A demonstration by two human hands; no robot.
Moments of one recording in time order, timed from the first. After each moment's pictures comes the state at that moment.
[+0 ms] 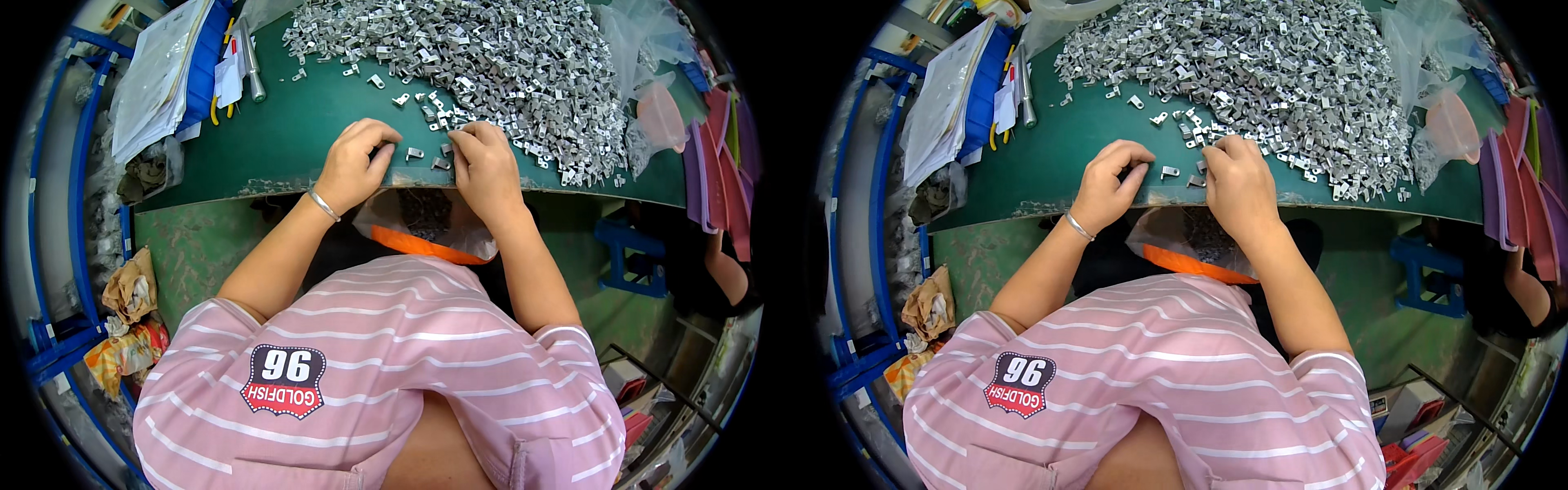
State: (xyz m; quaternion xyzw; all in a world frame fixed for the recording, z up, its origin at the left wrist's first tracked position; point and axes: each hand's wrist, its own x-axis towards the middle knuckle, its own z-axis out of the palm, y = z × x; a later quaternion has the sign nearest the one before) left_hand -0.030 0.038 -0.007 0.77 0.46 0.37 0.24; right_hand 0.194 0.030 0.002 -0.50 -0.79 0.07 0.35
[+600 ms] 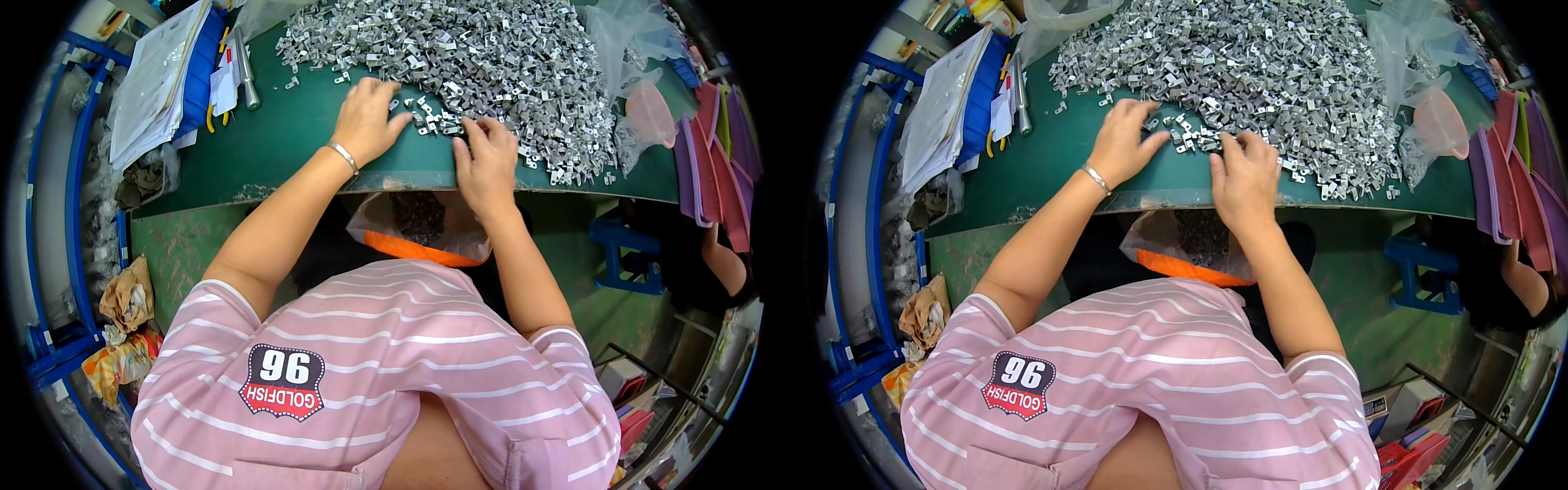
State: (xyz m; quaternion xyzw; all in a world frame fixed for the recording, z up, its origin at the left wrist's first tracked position) left_hand -0.001 0.098 -0.012 0.80 0.50 0.32 0.06; right_hand 0.205 0.033 -0.017 -0.59 -0.72 -0.01 0.35
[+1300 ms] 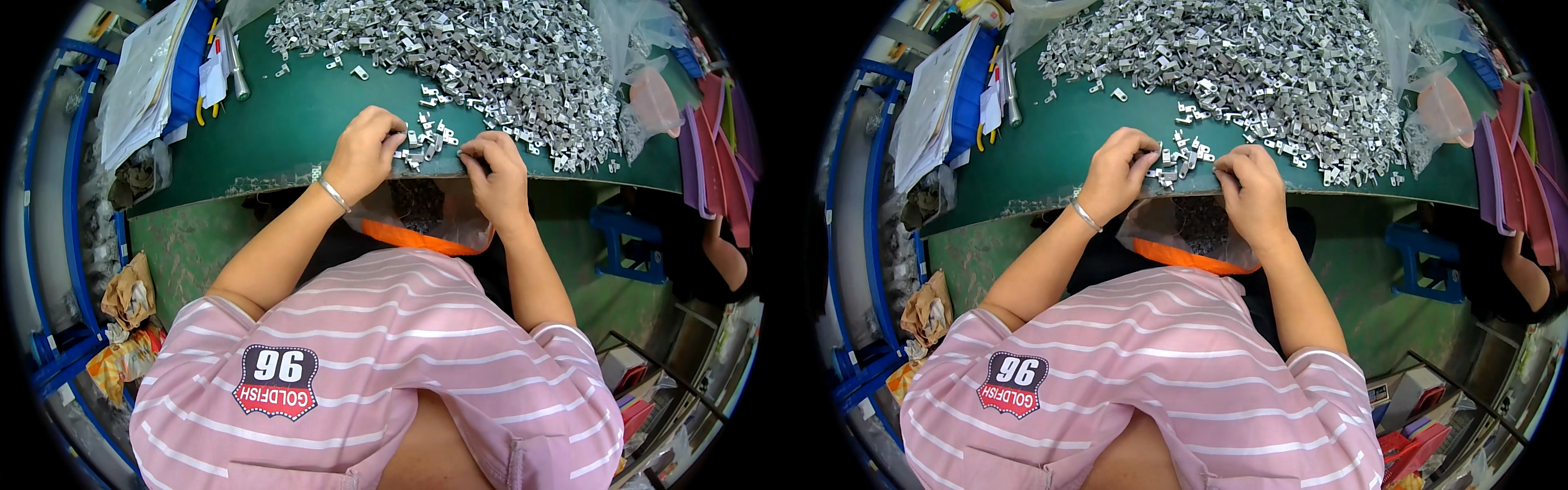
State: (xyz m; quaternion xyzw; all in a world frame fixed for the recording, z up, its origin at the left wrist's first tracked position) left_hand -0.002 0.044 -0.016 0.78 0.45 0.38 0.21; right_hand 0.224 0.005 -0.014 -0.53 -0.71 0.22 0.42
